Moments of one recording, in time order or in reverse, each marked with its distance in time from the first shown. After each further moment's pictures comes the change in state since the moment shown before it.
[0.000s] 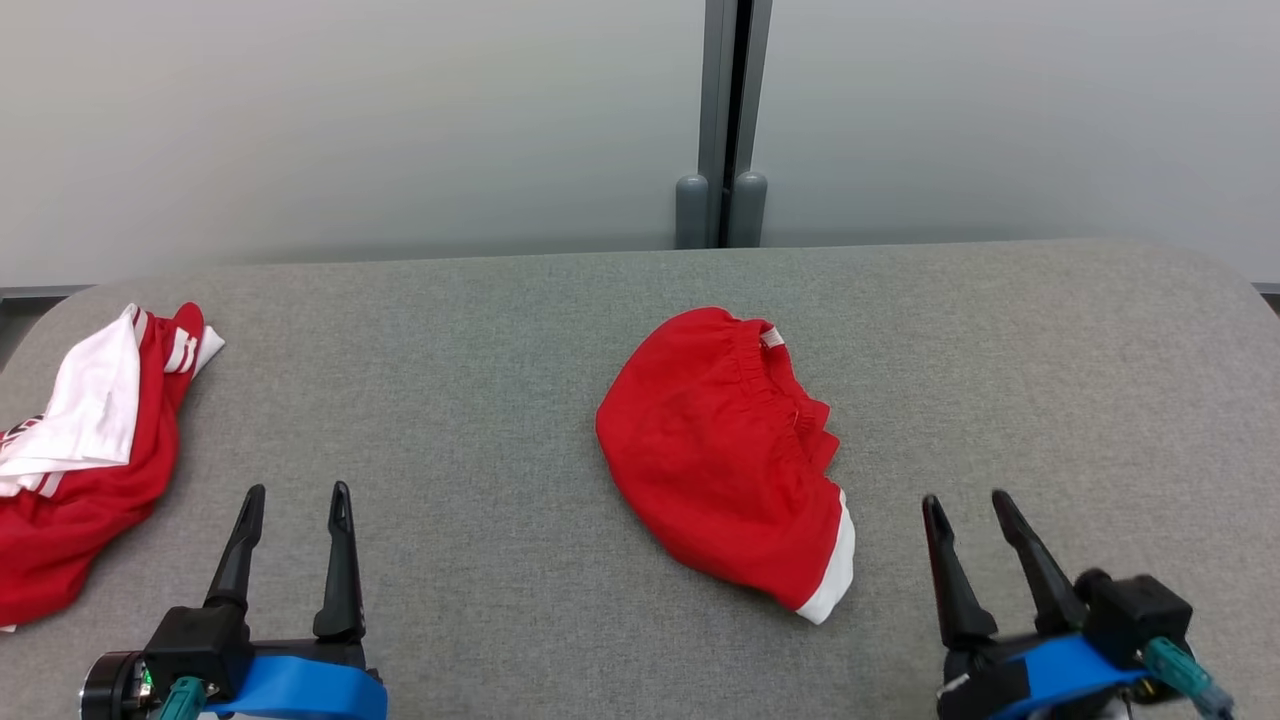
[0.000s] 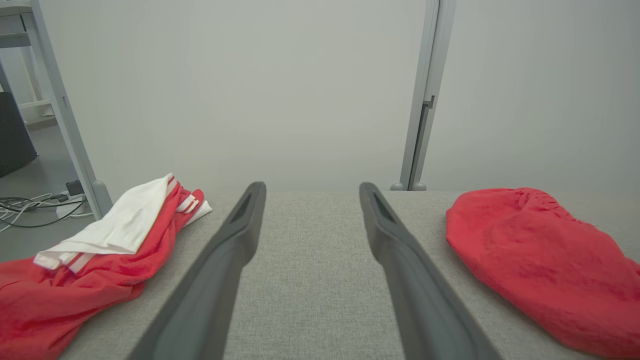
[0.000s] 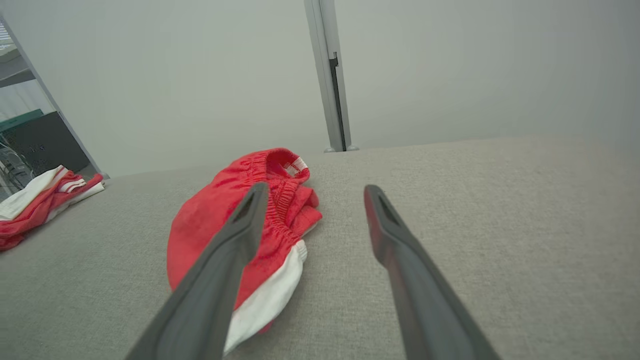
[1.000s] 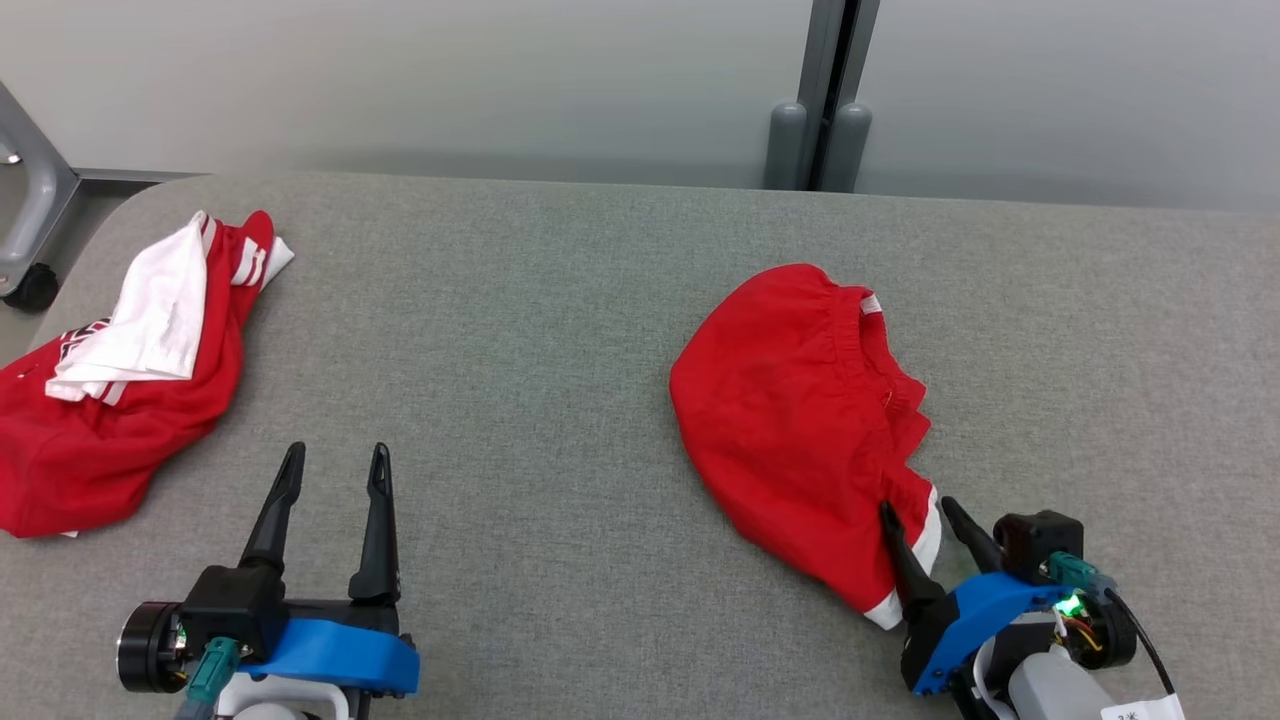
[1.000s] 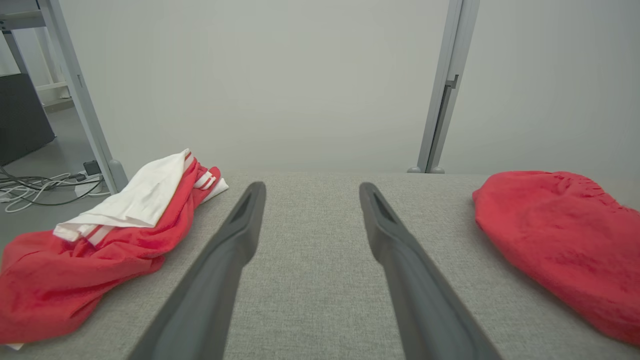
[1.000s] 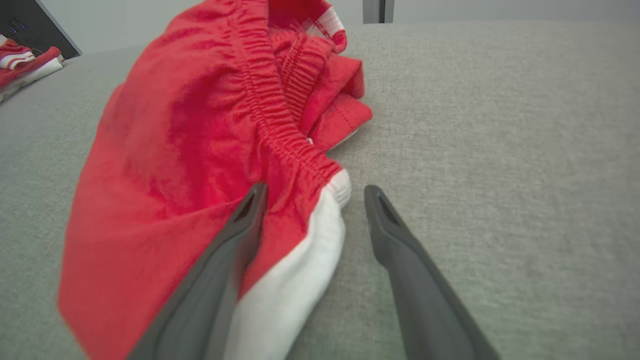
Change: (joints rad) left arm -0.061 -0.015 -0.044 0.014 0.009 -0.013 0.000; right arm -0.338 0.000 0.045 0.581 -0.045 0.000 0.000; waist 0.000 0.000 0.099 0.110
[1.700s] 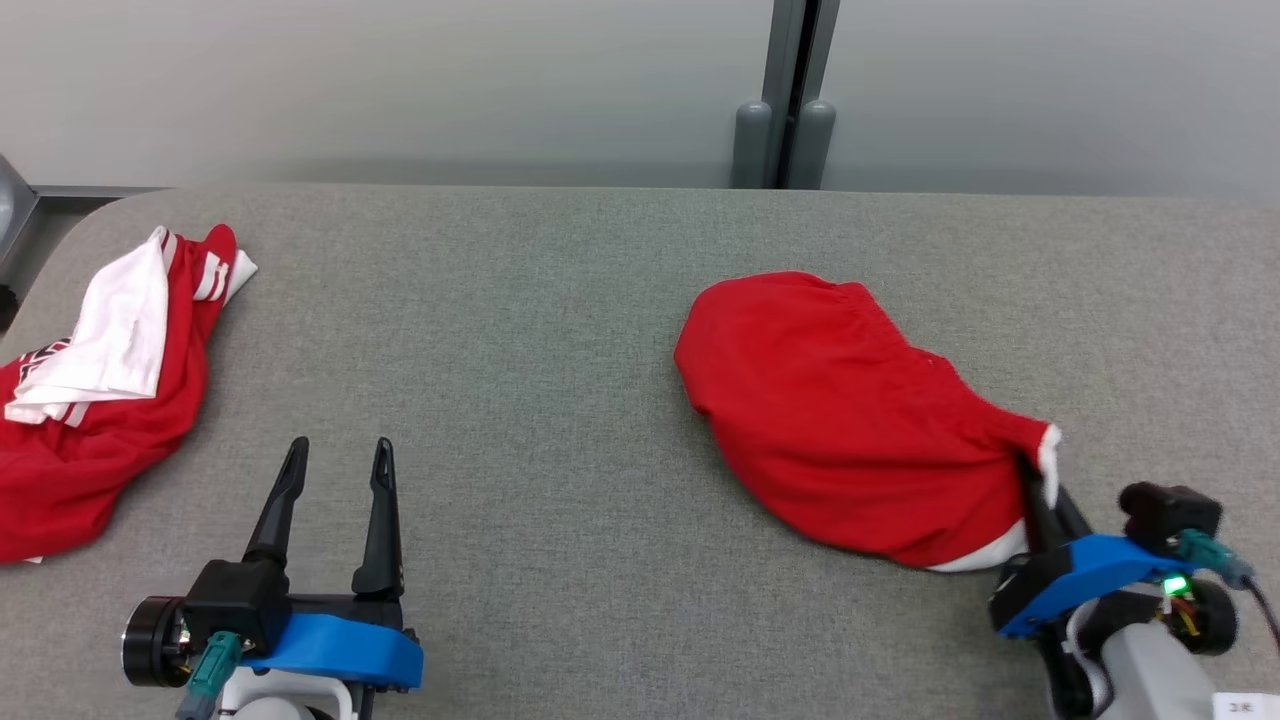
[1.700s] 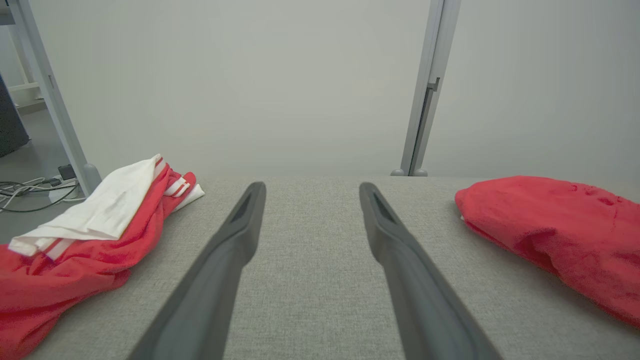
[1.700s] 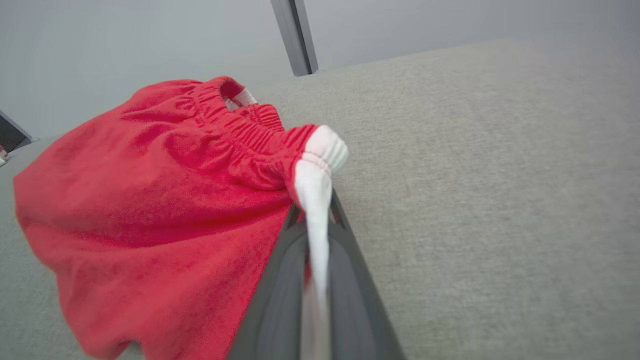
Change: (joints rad) left arm -0.013 -0.002 -0.002 0.008 -0.007 -0.002 0.000; right arm 0.002 -0.032 -0.131 -0.056 0.094 0.000 -0.001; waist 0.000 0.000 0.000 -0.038
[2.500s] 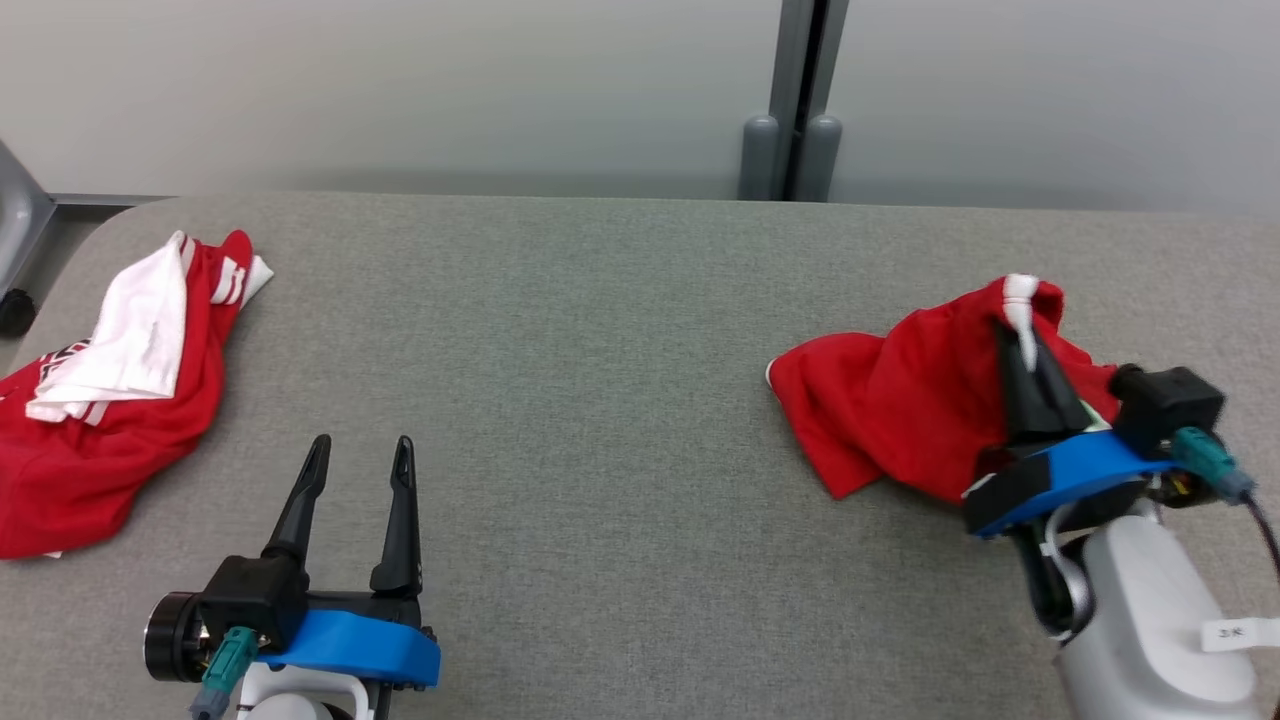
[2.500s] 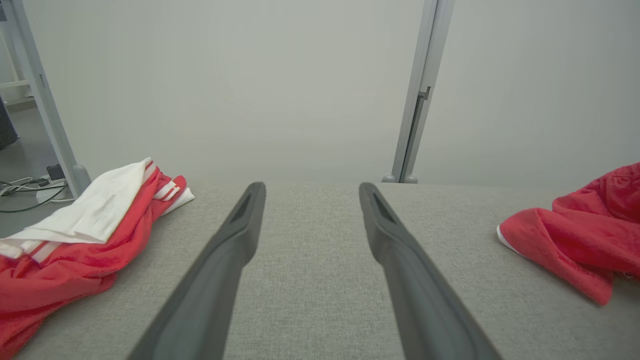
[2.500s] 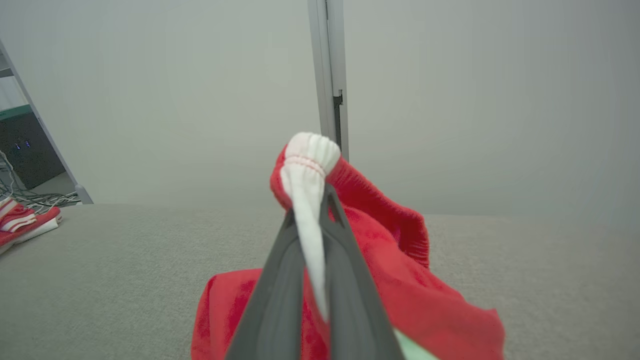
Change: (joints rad) left arm -0.009 -0.014 -0.024 0.009 -0.016 -0.003 0.000; right arm -0.071 -0.056 0.041 -0.264 -0.054 0.000 0.000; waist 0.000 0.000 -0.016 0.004
